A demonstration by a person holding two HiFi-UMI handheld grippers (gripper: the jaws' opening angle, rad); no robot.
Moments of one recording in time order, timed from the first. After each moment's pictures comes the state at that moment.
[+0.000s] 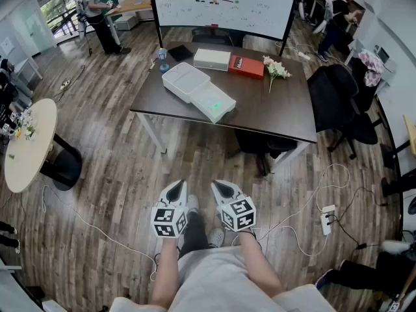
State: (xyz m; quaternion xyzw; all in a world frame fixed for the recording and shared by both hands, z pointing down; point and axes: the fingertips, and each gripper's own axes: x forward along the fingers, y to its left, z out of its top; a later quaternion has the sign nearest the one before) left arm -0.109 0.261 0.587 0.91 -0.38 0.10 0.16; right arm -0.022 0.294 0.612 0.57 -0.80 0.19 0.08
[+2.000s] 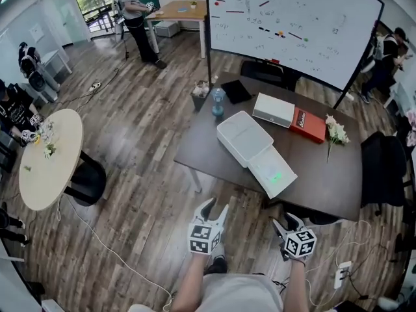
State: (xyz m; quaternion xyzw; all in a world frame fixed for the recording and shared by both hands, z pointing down) left arm -0.140 -0.035 0.602 0.90 -0.38 0.11 0.18; right arm 0.070 0.072 0.674 0.58 -0.75 0.28 0.15
